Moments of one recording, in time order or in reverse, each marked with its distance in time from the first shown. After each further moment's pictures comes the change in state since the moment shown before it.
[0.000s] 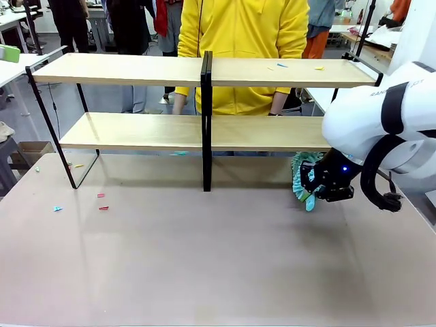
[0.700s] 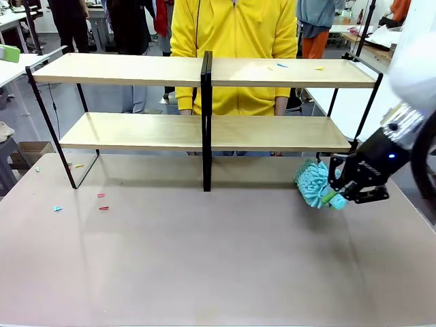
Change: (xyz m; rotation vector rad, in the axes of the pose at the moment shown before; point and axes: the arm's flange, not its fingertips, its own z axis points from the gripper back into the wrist) left arm 0.000 0.000 0.000 0.000 0.000 0.000; right arm -0.017 -0.040 0.074 0.090 0.264 -0.043
